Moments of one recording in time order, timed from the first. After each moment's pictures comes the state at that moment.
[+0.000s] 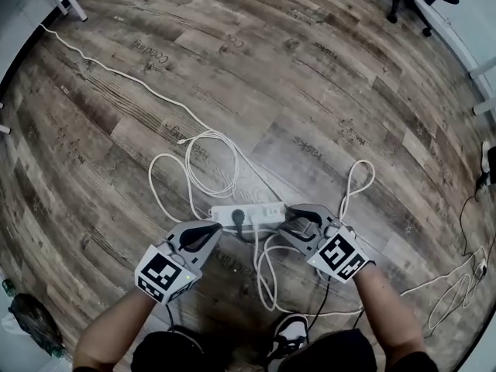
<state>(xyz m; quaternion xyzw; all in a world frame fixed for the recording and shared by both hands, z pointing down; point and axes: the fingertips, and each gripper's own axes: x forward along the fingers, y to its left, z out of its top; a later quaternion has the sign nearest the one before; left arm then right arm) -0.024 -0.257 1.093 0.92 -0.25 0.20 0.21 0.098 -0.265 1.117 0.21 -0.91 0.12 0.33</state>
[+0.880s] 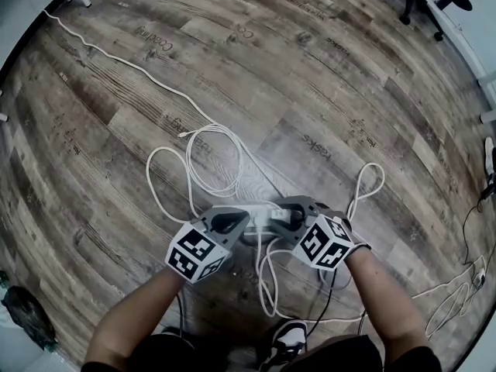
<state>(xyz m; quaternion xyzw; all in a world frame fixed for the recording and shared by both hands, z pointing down) 0.030 -0.280 1.172 0.91 -0.23 0.21 0.28 0.072 -0.280 1.185 0.11 -0.89 0.06 0.43</state>
